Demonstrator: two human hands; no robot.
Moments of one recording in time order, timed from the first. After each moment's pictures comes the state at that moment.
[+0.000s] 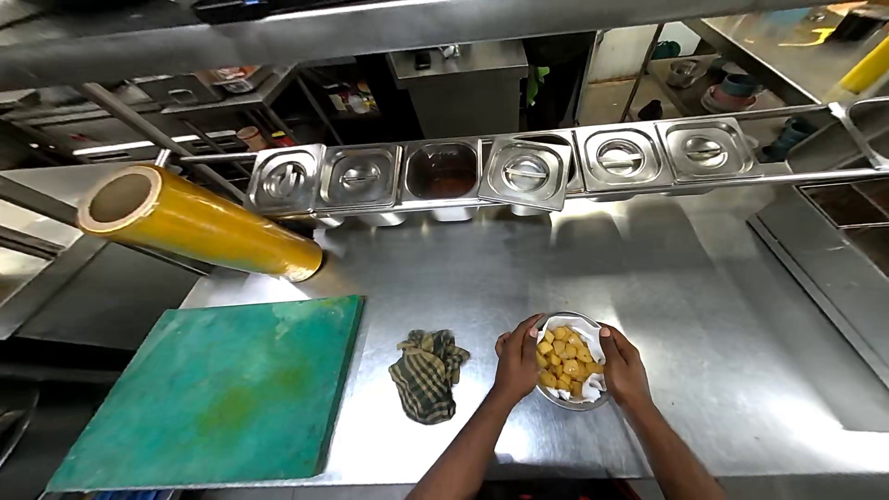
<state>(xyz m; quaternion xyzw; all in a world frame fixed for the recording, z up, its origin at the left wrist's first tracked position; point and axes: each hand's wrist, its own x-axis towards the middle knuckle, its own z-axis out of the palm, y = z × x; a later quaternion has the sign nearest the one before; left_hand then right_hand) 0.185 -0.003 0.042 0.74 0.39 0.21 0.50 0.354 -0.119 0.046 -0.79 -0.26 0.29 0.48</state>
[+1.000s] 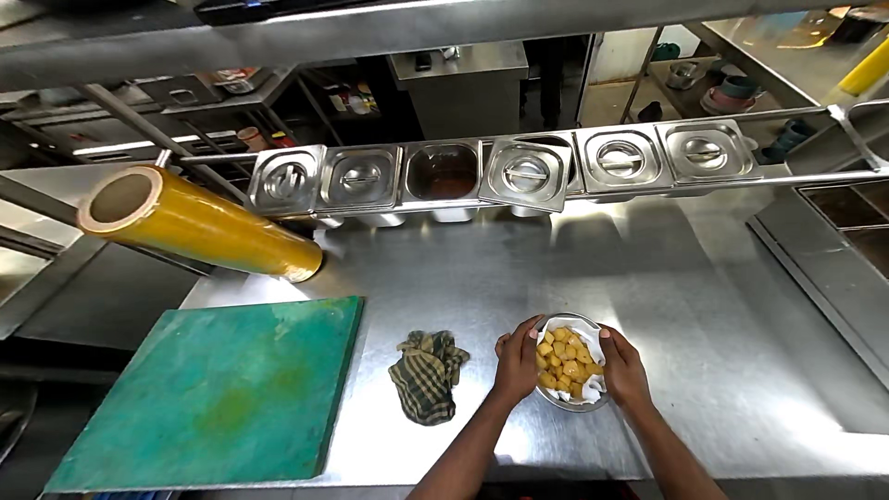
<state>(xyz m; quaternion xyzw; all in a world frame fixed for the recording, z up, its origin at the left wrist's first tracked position) 0.185 -0.001 0.039 0.74 0.38 0.22 0.51 0.354 -0.118 0.046 -0.78 -0.25 0.28 0.49</state>
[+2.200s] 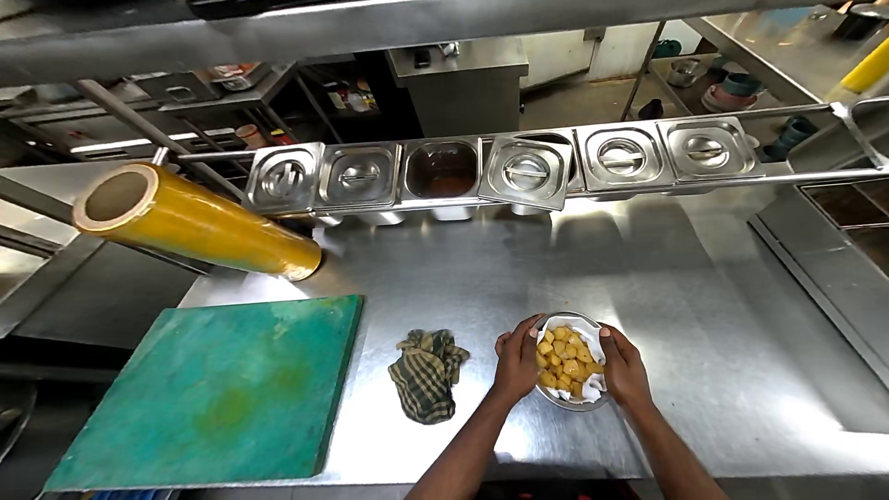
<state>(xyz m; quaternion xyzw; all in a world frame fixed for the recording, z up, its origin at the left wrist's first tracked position) 0.184 -0.002 0.036 0.74 0.38 0.22 0.51 0.354 -0.119 0.046 -0.78 -0.25 0.29 0.49</state>
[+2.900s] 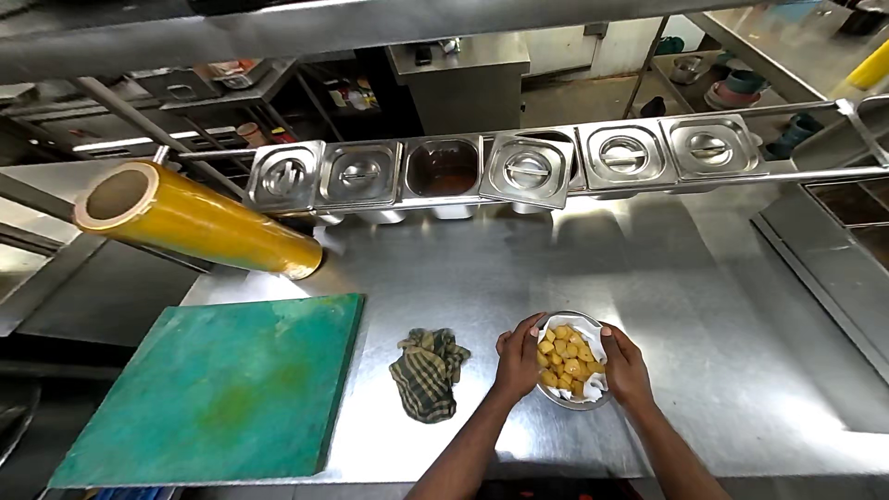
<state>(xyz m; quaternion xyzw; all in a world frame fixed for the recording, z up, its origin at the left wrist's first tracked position) 0.184 -0.001 0.041 0.73 0.39 0.21 0.52 0.354 -0.118 0.045 -0.78 -0.25 0.29 0.50</state>
